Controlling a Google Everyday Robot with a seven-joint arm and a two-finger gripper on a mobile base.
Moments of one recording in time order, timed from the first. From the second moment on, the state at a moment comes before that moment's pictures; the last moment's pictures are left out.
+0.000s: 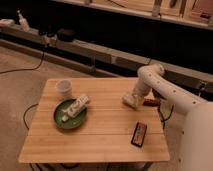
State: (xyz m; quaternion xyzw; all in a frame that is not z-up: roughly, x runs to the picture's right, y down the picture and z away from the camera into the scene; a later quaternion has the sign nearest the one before) arm 0.207 0.062 0.925 -0.28 -0.07 -0.04 0.96
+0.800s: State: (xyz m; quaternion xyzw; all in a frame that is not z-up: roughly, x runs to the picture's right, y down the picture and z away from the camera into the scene) arm 0.101 0.061 0.927 -0.28 -0.09 -0.13 0.95
